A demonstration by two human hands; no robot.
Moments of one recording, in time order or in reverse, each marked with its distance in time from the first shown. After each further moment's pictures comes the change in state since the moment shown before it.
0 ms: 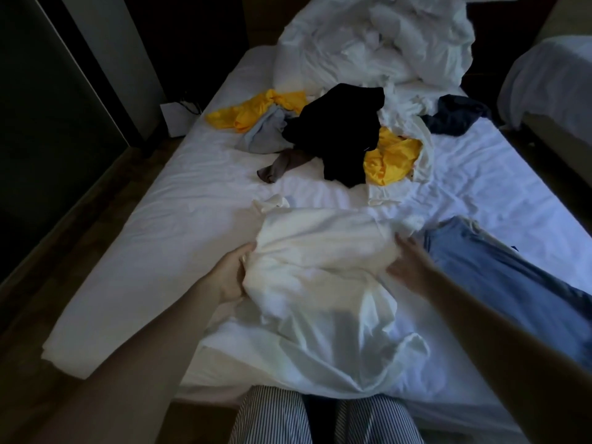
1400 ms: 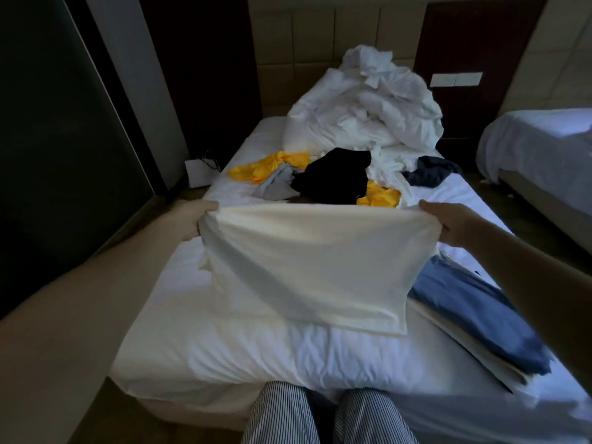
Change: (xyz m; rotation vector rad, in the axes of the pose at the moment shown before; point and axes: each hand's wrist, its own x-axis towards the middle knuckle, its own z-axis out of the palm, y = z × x) left_hand -0.204 0.140 0.013 0.339 0.405 0.473; right_hand -0.095 -0.147 -0.094 0.158 0.111 -0.004
